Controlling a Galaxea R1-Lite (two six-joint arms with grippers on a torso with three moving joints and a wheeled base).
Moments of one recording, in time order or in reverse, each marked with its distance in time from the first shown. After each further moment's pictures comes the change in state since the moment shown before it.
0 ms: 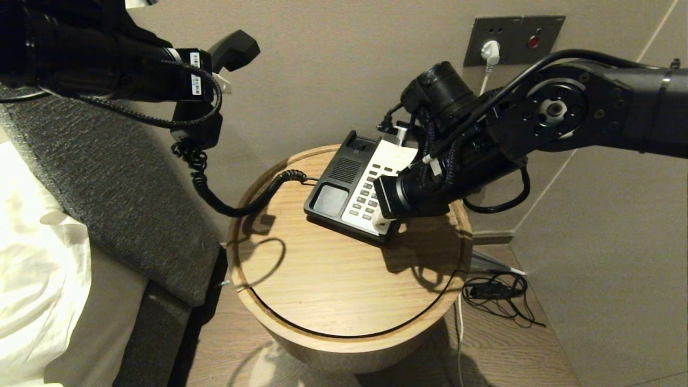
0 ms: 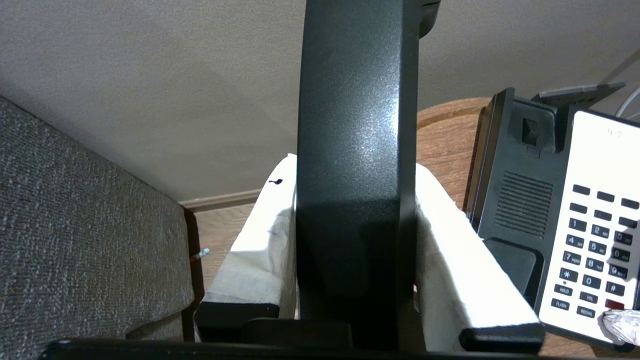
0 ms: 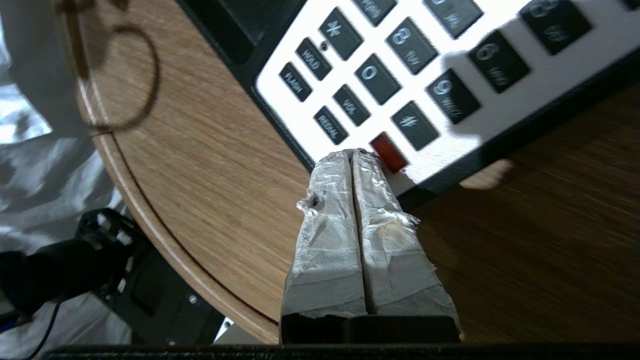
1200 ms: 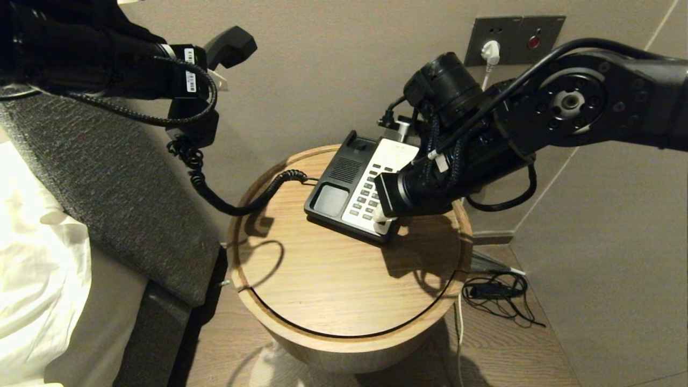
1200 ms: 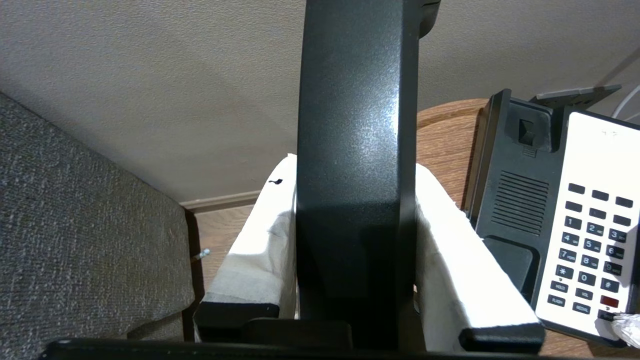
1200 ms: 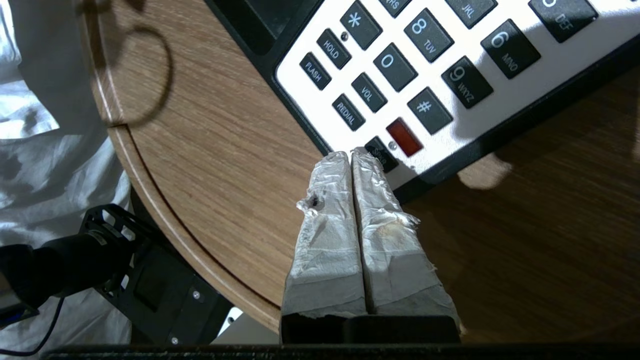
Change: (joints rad) left arm 0.000 -0.015 0.005 0.002 0.000 0.000; right arm 0.014 -0.024 0.000 0.009 -0.003 0.002
